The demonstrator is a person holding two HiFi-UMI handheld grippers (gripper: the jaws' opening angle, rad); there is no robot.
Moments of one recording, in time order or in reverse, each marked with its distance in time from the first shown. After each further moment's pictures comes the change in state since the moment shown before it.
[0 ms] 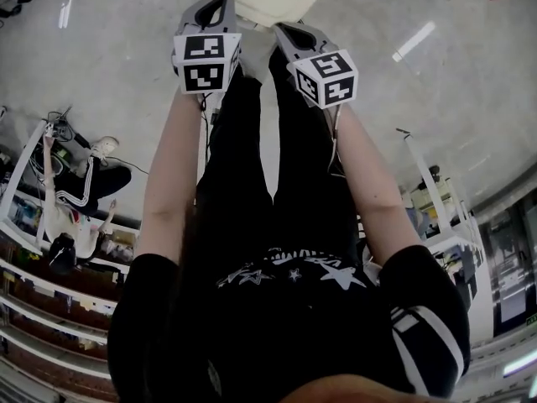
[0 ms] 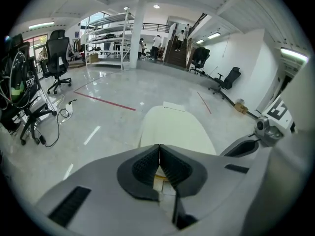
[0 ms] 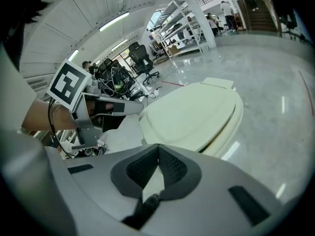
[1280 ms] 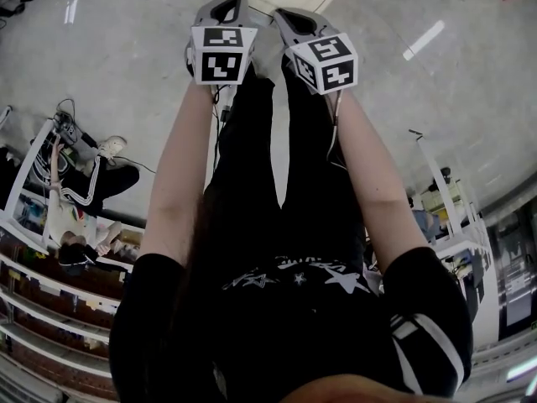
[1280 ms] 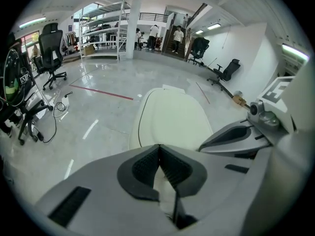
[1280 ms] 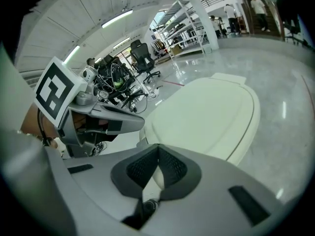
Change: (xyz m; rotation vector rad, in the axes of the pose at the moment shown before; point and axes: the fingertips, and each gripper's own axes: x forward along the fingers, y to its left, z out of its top) left arm 0.018 0.001 -0.047 0.025 0.111 -0.019; right arm 0.041 0.002 0.002 -0.042 -0.006 -0.020
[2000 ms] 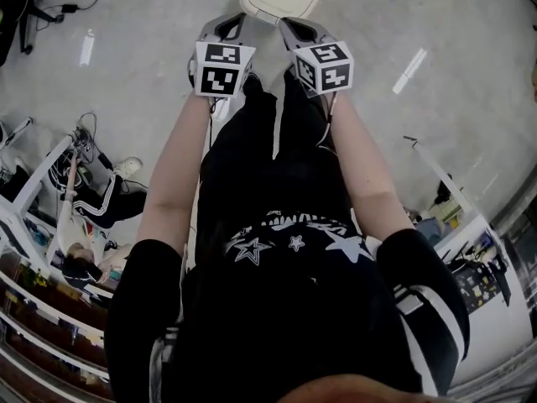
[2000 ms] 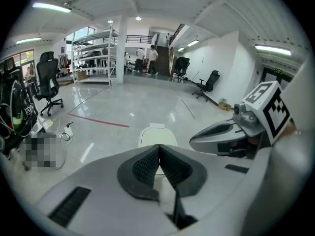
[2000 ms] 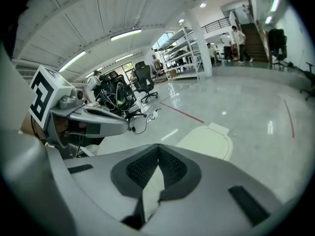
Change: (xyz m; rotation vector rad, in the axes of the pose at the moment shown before) left arm -0.201 -0.033 0.073 0.140 -0.214 -0.074; right arm -0.130 0.105 0.082 -0.043 -0.217 -0.135
